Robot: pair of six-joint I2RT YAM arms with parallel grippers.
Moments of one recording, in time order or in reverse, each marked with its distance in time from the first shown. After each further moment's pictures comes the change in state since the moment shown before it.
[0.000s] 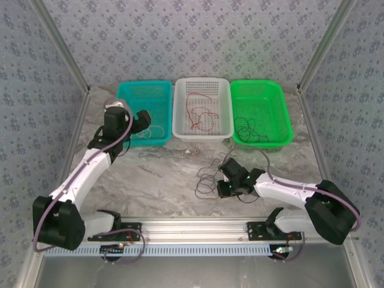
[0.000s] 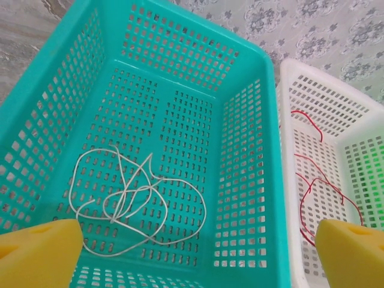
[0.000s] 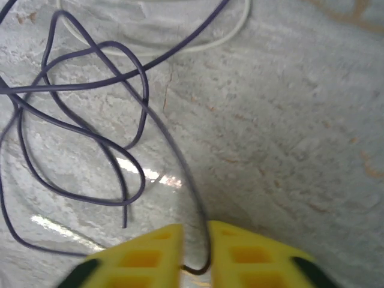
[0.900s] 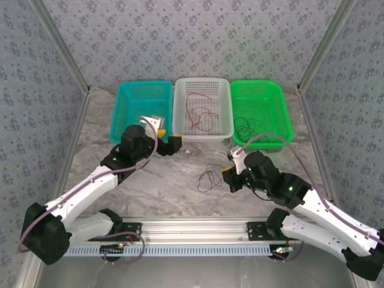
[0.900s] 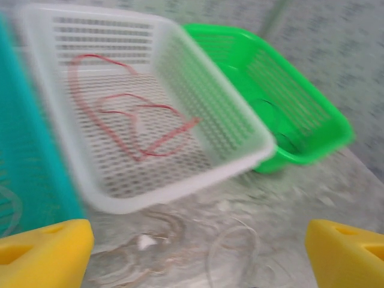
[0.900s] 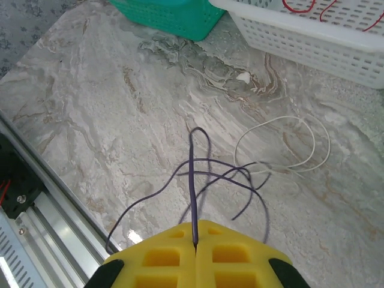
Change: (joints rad) left arm -0.349 -0.093 -0.155 0.231 0.303 0.233; right arm 0.074 -0.514 0.239 -0.255 0.072 -0.260
